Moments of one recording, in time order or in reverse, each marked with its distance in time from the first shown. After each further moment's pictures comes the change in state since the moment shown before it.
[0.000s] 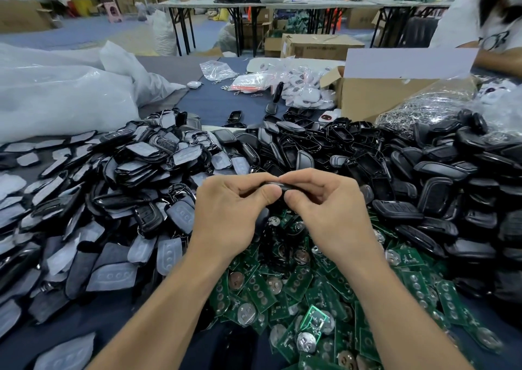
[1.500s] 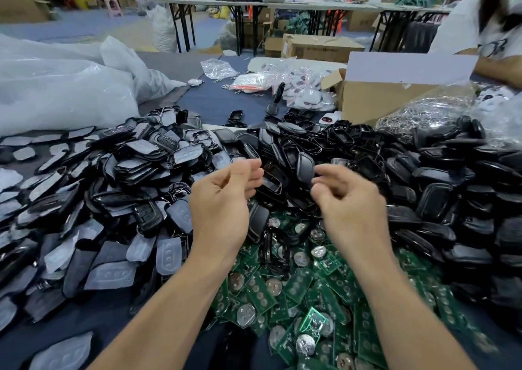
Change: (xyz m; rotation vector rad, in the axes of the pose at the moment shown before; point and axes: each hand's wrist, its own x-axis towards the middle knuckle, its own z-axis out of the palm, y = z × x) left_hand -0.001 0.000 0.008 -0.240 0.239 -0.218; right_hand 0.005 0.011 -0.015 -0.308 0.190 0.155
